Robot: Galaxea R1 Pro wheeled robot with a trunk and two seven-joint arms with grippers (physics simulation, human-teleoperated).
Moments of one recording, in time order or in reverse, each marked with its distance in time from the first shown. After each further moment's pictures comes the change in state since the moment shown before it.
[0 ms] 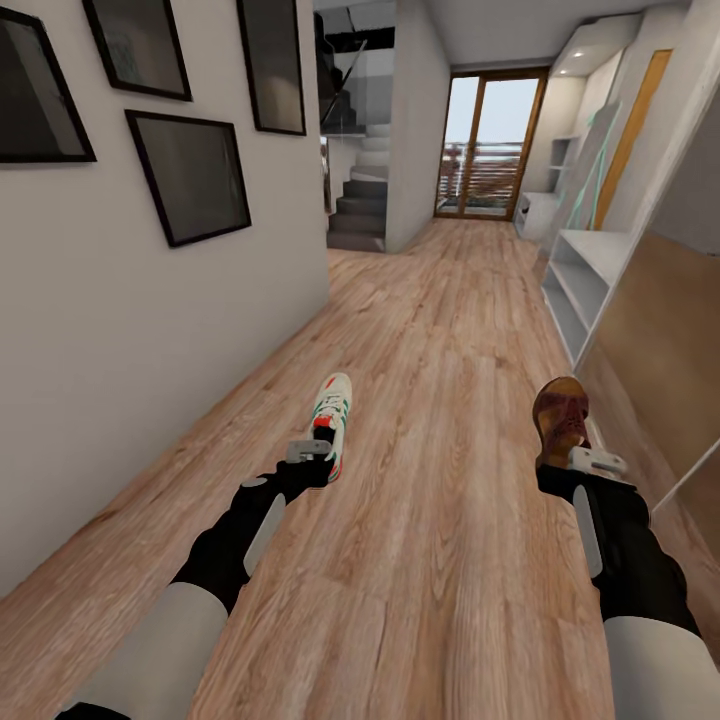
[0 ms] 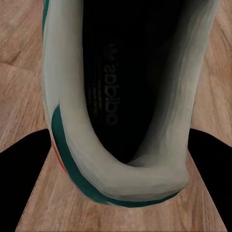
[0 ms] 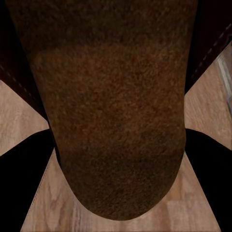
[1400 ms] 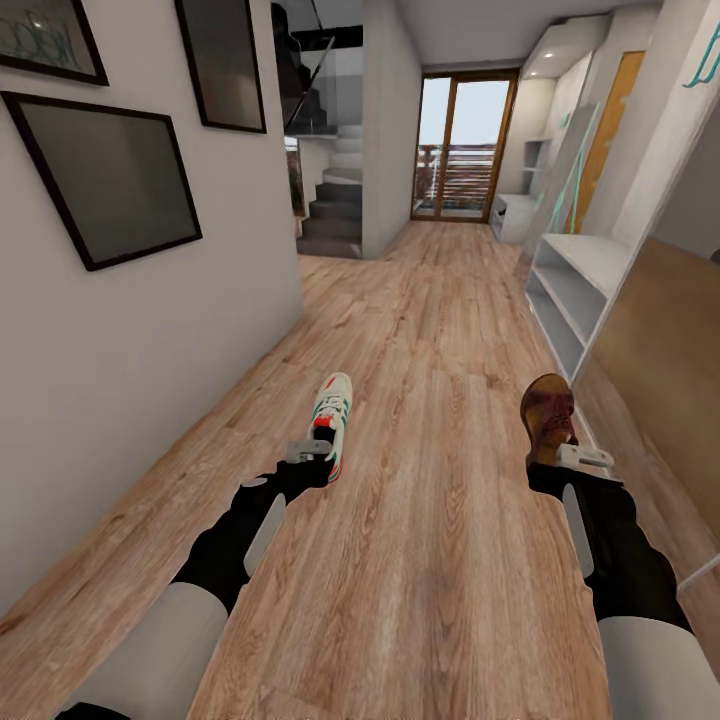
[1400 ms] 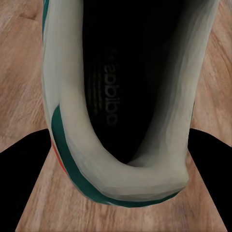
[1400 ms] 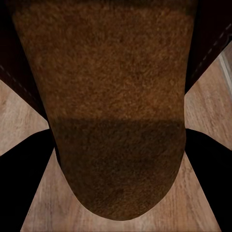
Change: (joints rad) left arm 0.000 0.000 -0.002 -0.001 -0.001 0.000 0.000; right arm 0.000 0.000 0.058 0.000 0.001 0.002 -0.004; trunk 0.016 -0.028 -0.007
